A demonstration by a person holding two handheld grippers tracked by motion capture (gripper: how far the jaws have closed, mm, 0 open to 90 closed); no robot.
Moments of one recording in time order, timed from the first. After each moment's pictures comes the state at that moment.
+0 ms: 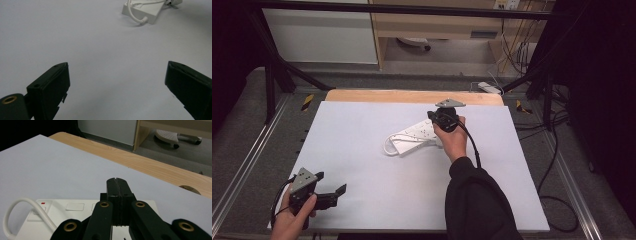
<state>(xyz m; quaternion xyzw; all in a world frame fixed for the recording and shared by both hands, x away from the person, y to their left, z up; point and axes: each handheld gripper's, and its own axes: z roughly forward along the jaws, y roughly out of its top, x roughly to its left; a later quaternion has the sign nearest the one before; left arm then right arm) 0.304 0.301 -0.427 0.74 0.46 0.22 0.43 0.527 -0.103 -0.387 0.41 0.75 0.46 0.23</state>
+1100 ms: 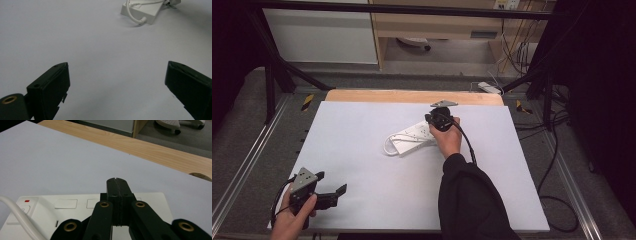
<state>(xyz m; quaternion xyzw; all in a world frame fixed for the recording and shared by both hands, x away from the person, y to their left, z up) 0.304 0.300 -0.426 0.75 0.46 0.22 0.43 0.546 -0.090 -0.411 0.44 0.76 0.43 0.21</state>
